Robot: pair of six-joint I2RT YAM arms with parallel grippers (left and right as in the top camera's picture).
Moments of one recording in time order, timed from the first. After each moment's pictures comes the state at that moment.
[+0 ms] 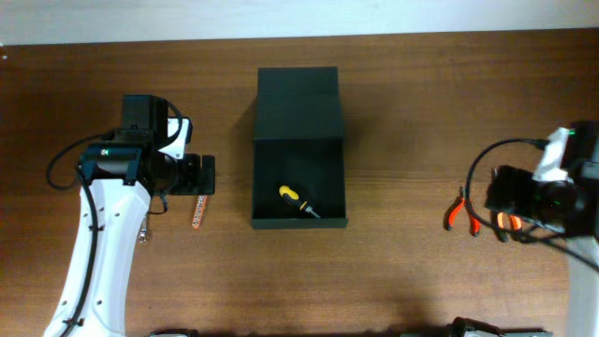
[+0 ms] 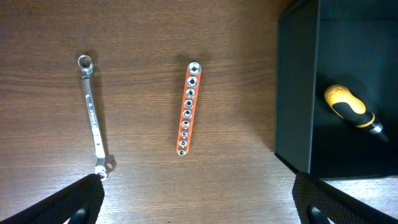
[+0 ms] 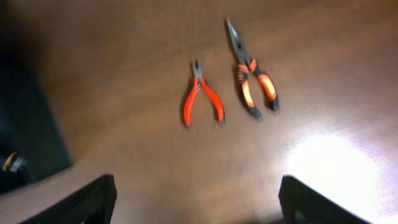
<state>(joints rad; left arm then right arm) -0.02 1.43 1.32 -1.14 0.01 0.01 -0.28 1.18 1.32 -1.34 -0.01 0.13</state>
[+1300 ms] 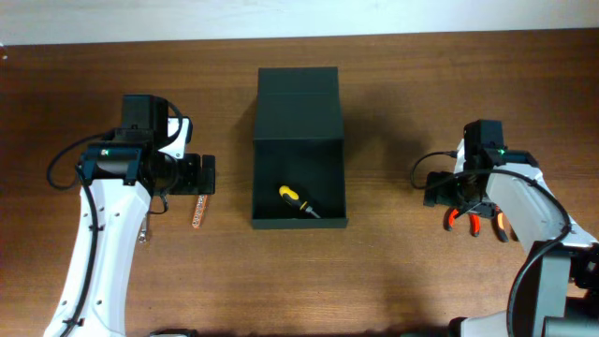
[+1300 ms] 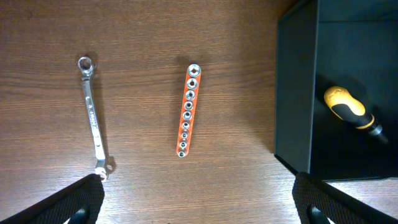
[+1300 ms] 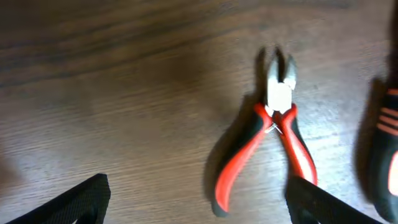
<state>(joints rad) -0.02 1.43 1.32 -1.14 0.01 0.01 -0.11 1.62 0.98 -0.81 0.00 0.14</state>
